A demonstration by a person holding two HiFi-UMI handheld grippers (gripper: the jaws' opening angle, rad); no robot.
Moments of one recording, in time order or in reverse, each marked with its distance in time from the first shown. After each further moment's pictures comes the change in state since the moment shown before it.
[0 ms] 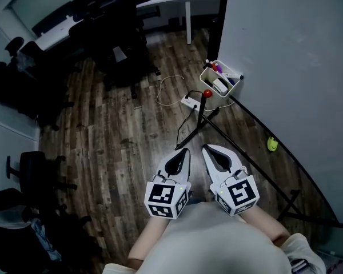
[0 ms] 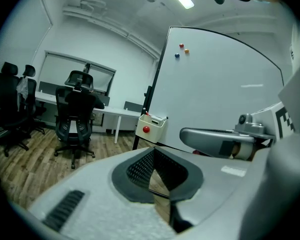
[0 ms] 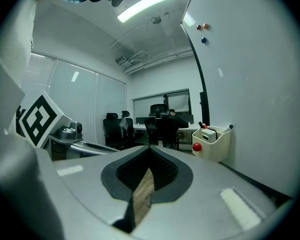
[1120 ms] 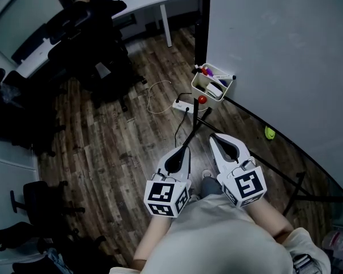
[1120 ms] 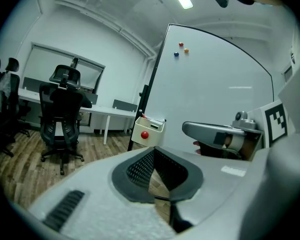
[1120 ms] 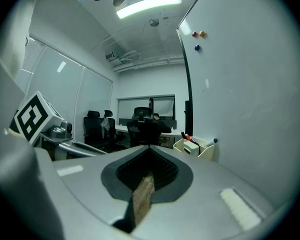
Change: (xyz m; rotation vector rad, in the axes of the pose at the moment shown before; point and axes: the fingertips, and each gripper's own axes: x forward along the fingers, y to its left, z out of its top) left arm 0.033 0.025 0.026 0.033 0.026 -0.148; right arm 0.027 -0.045 0.027 -0.046 -0.036 -0.214
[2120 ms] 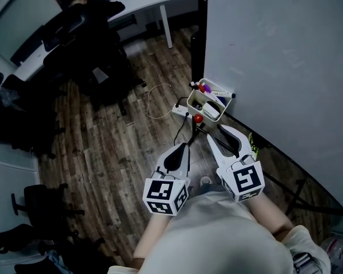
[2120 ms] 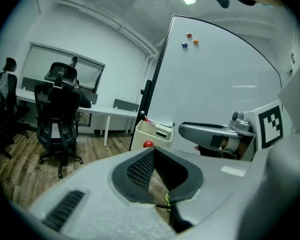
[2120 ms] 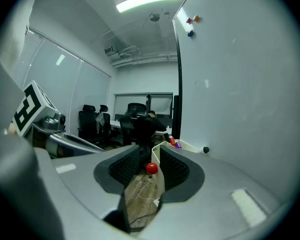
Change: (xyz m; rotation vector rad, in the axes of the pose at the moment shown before) left arm 0.077 0.015 0.028 -0.001 0.005 0.020; right arm 0.055 -0.080 0.002 -0.051 0.031 -0.027
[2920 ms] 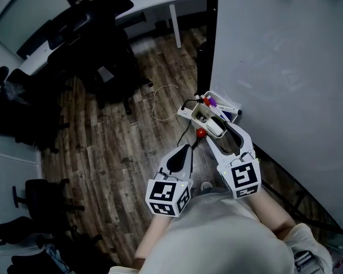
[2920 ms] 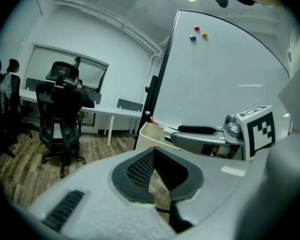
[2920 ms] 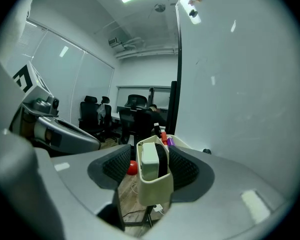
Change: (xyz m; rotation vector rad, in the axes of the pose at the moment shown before) left arm 0.043 0.014 0.012 -0.015 0.002 0.051; right arm 0.052 -0.041 -0.017 -0.067 0.070 0.026
